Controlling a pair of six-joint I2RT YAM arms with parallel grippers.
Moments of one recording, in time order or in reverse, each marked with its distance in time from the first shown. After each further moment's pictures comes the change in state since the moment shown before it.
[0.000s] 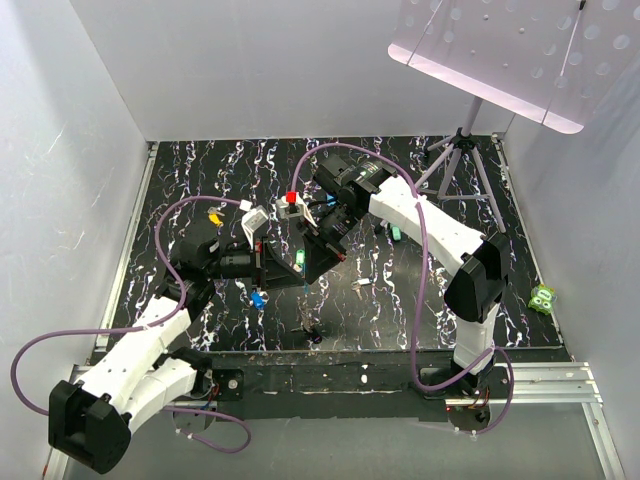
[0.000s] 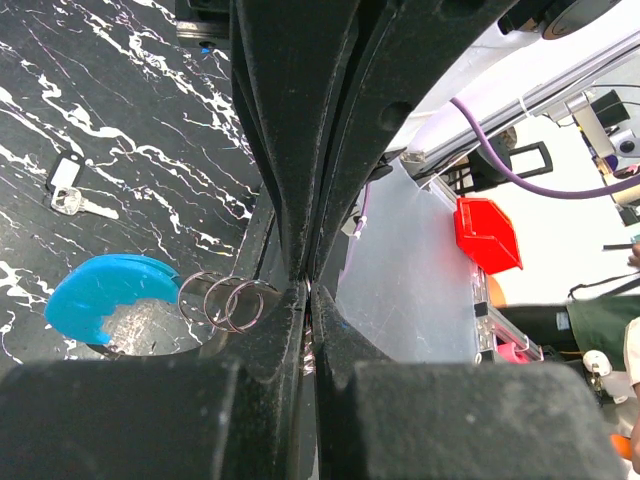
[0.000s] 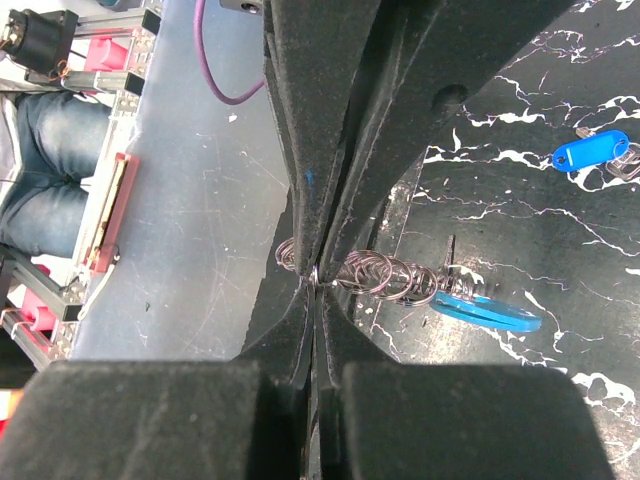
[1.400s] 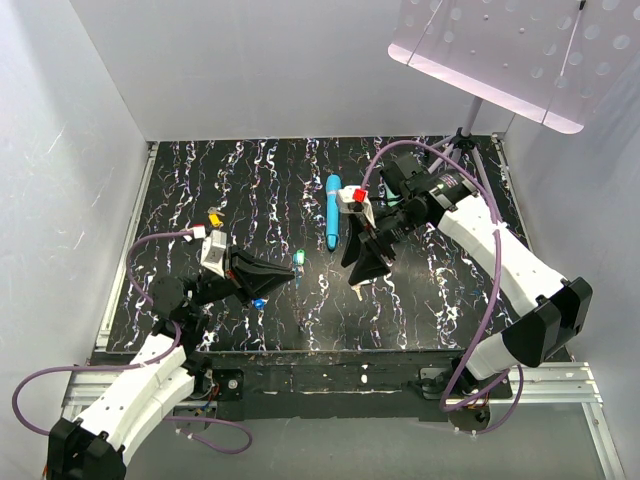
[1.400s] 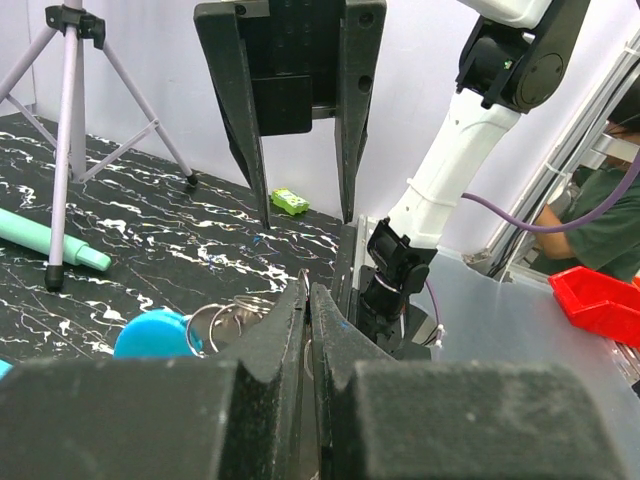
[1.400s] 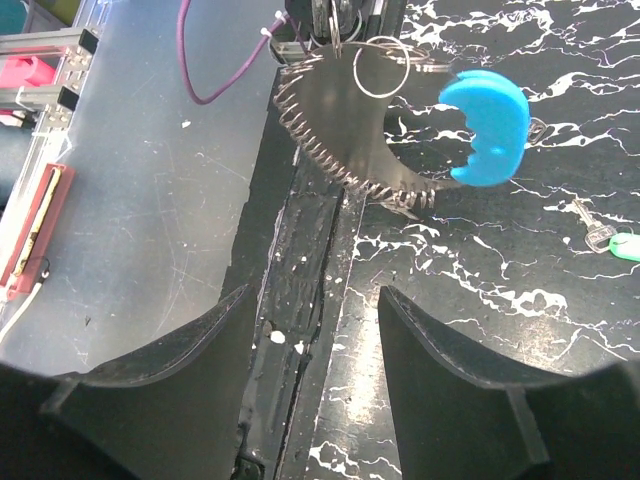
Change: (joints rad) left arm -0.003 -0.269 -0.307 0.711 -0.193 -0.115; right arm -0.188 -0.405 -0.354 0.134 -0.008 -0.061
